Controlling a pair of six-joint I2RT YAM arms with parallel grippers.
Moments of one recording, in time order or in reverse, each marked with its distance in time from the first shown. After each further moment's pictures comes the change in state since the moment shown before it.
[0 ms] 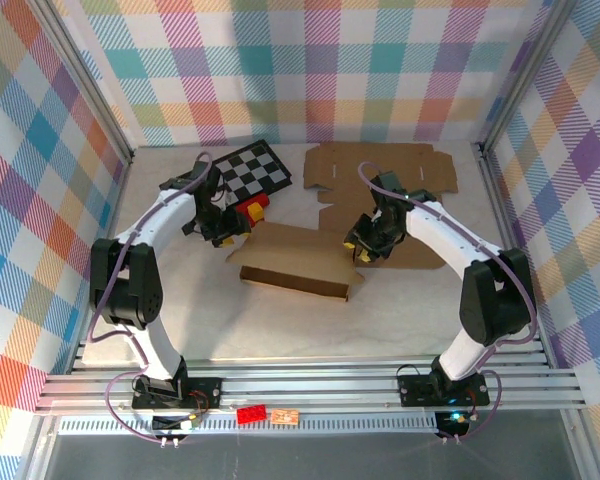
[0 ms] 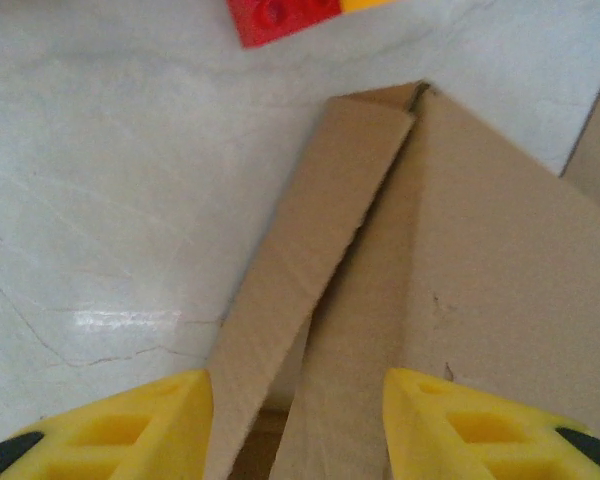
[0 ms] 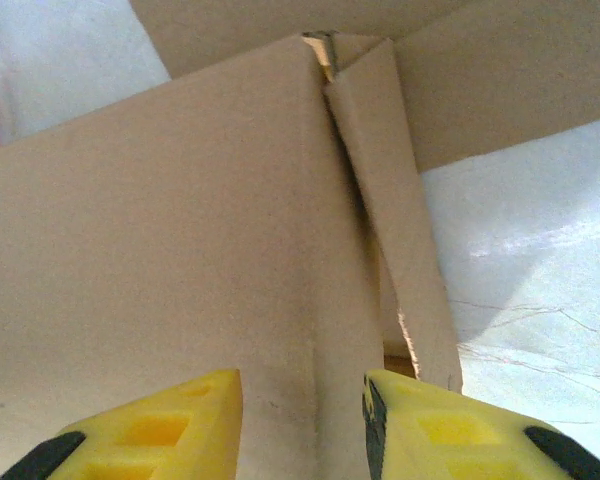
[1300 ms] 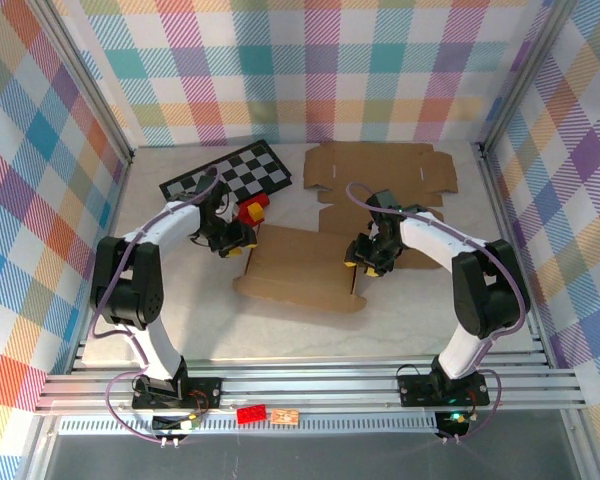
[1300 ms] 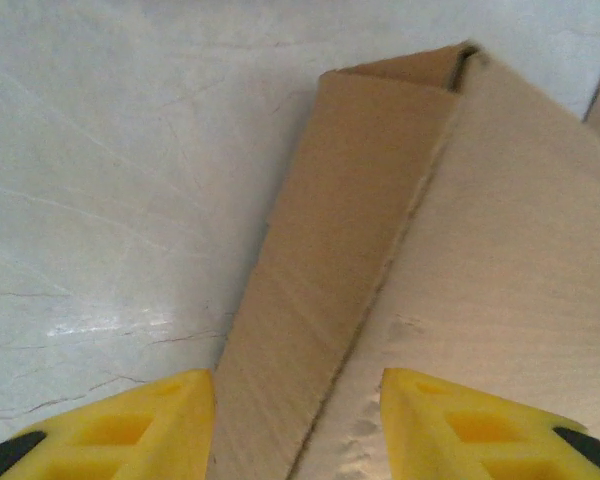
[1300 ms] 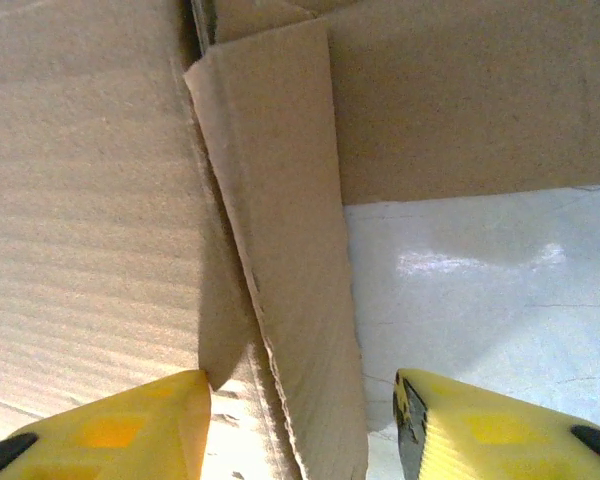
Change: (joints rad) left arm -0.013 0.007 -0.138 0.151 0.086 0.048; right arm -0.013 0.053 -0.141 0.103 0.033 -0.254
